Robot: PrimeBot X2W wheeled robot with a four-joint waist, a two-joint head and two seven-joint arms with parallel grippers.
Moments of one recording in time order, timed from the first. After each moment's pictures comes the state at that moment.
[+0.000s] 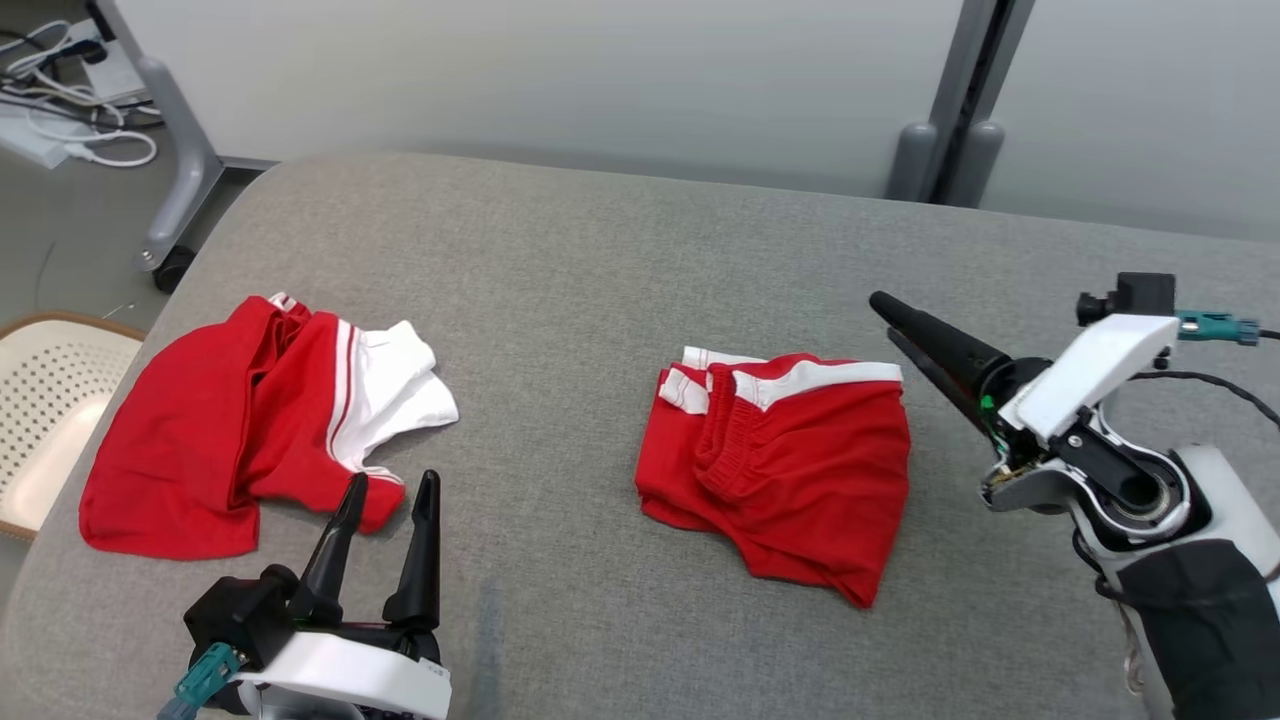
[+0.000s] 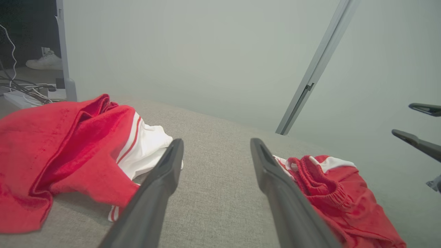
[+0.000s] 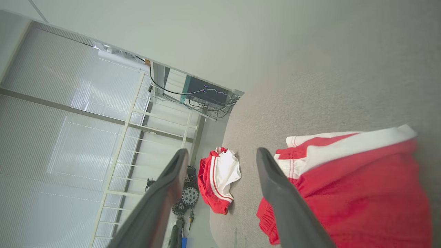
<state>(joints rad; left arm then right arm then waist) -0.05 0.05 -0.10 0.25 -0.40 -0.12 -0.26 -0.56 -0.16 0.22 0.49 1.41 0.13 0.49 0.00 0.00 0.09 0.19</state>
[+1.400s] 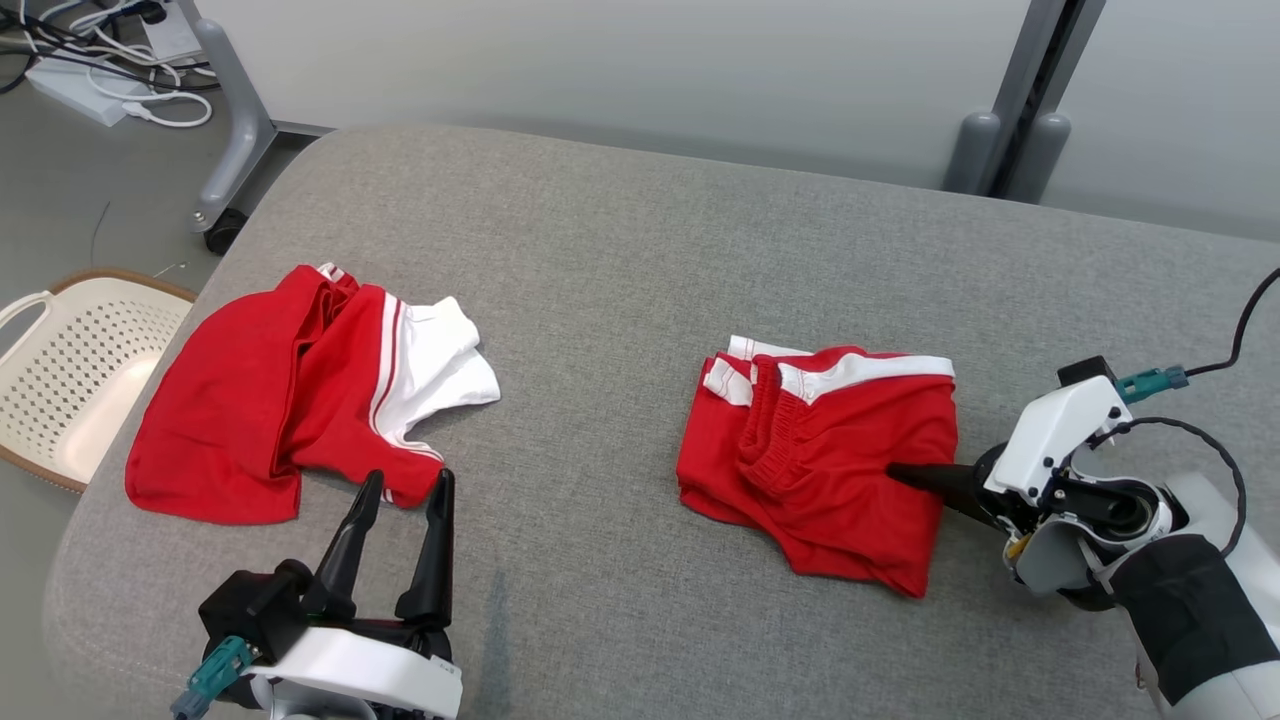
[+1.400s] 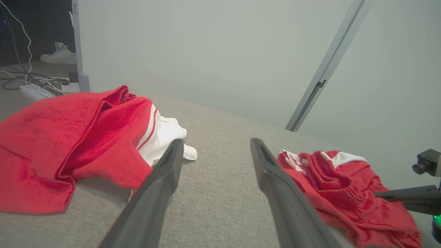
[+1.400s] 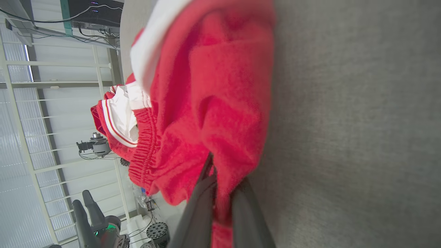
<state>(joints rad) -0.06 0.05 -0.13 0.26 -0.41 -0.13 -0.26 -0.71 -0.18 0.32 1.02 1.29 0.13 0.74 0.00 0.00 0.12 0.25</state>
